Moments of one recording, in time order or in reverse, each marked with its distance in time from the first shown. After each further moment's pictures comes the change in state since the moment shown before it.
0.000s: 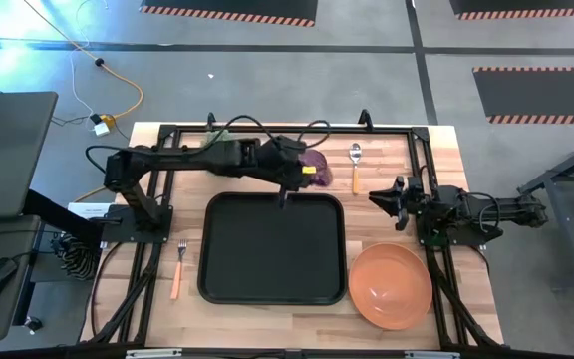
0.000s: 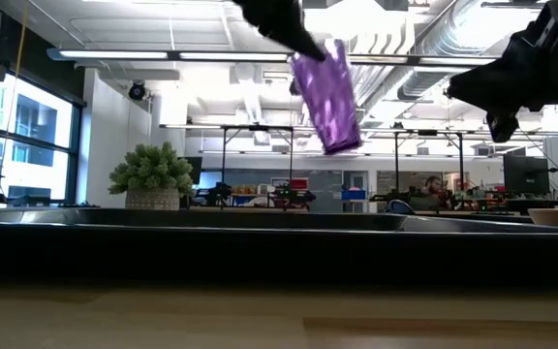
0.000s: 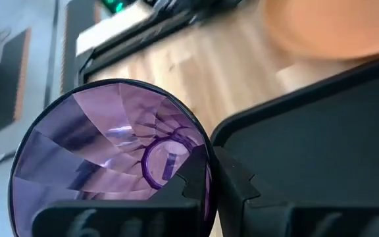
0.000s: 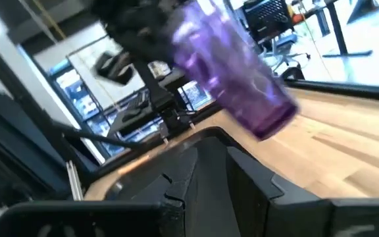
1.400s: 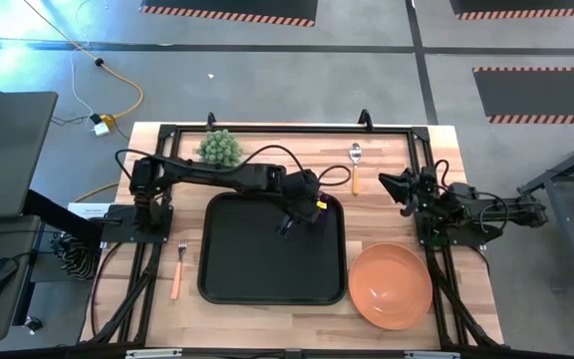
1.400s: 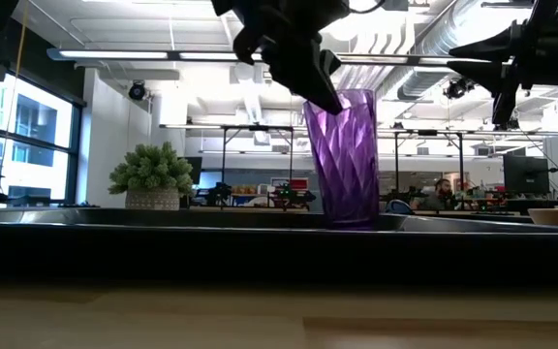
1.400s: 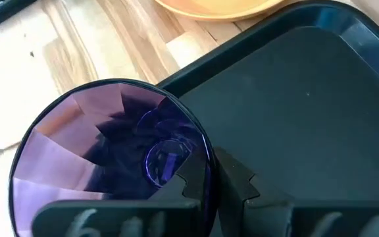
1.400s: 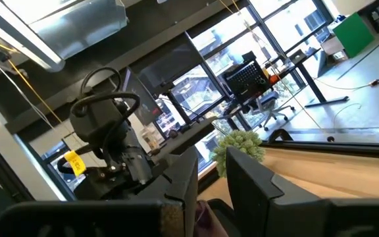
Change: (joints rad) left arm -0.079 0.201 0.013 -0.065 0.164 0.035; right arm 0.000 0.001 0.000 0.243 0.186 0.020
